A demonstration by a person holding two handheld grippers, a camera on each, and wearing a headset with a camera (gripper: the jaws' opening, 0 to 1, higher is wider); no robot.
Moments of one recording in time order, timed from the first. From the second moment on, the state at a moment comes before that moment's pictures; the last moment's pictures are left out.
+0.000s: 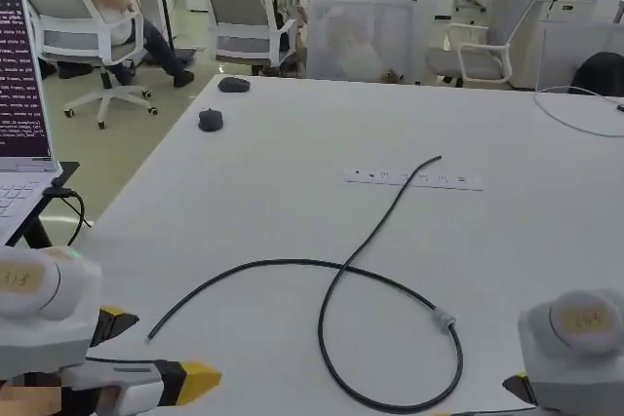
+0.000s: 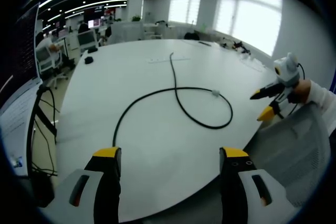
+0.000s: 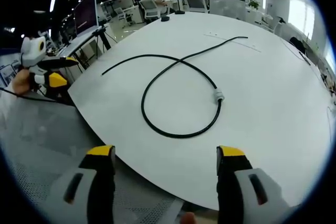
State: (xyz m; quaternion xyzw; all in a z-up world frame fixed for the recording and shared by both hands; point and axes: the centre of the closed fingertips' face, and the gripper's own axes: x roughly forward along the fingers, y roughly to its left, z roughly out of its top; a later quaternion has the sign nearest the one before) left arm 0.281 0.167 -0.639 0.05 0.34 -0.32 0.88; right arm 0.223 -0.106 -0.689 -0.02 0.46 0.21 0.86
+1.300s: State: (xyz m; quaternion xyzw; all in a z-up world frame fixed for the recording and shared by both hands) left arm 0.283 0.170 -0.640 0.05 0.34 -0.31 0.89; right arm 0.275 -0.135 -0.691 -0.10 0.42 0.26 0.86
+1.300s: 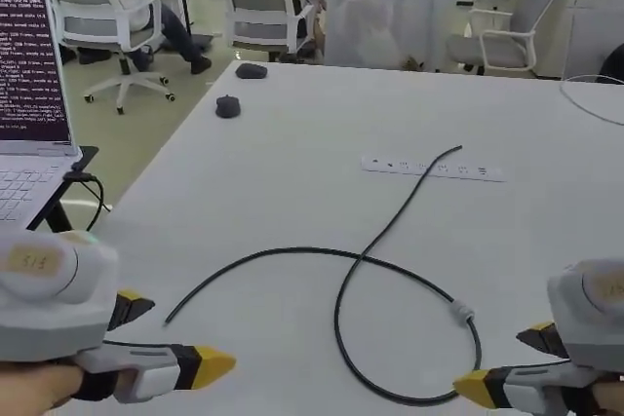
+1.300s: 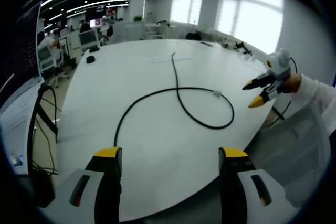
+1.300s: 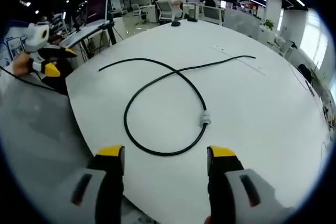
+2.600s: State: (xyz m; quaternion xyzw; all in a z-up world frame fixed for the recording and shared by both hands) left arm 0.286 0.175 -0.644 0.04 0.35 -0.30 0.89; right arm 0.379 -0.169 -0.762 -0.05 0.43 0.19 0.88
